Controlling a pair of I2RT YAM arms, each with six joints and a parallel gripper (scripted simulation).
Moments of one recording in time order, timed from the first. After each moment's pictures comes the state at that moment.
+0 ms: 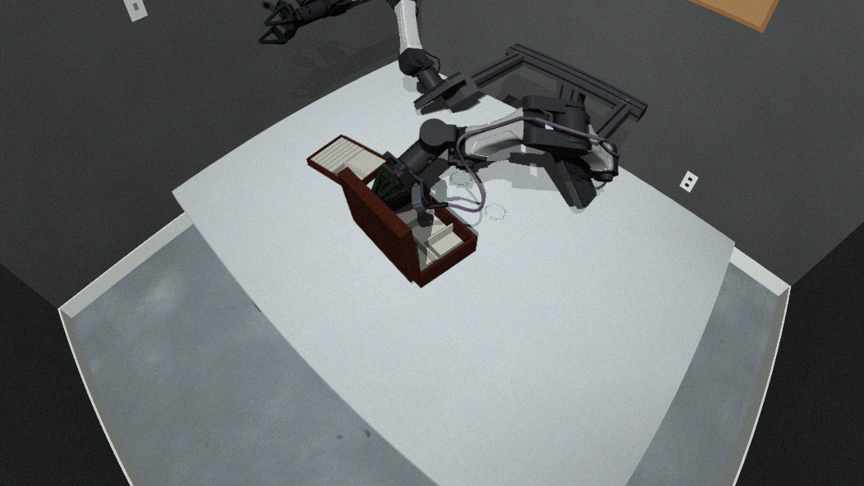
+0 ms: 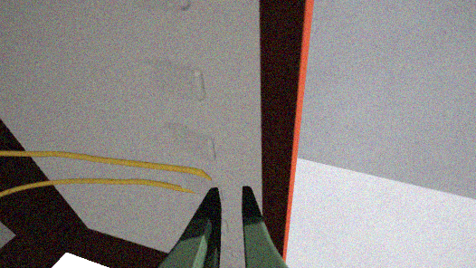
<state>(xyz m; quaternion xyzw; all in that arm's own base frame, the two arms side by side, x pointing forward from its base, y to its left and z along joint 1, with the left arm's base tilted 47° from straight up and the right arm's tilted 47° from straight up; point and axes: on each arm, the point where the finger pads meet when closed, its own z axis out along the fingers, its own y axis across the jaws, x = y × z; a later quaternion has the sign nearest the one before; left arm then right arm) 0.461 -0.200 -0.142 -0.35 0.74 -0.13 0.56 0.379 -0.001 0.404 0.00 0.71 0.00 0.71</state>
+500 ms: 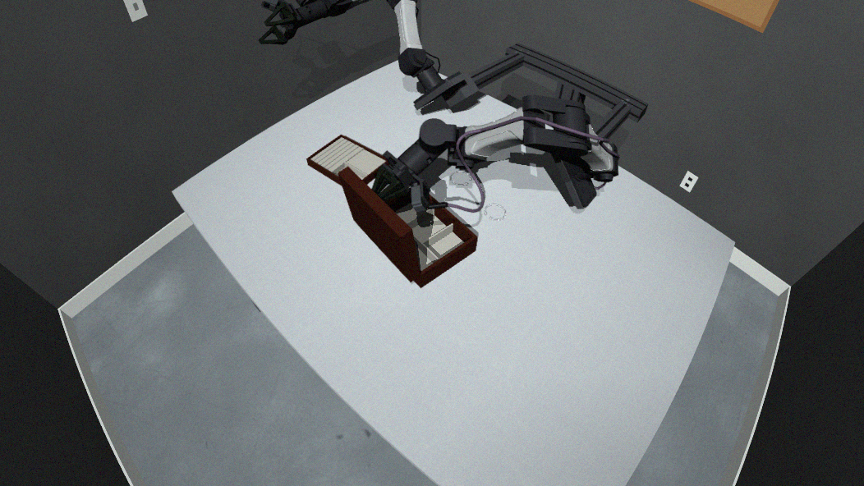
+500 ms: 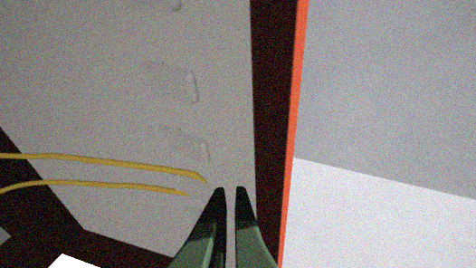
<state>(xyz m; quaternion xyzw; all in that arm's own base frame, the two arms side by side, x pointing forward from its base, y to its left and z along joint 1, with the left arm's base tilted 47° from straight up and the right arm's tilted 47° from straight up) 0.462 -0.201 -0.141 -0.36 0.74 -0.13 0.56 0.379 -0.001 0.404 0.00 0.71 0.00 0.71</state>
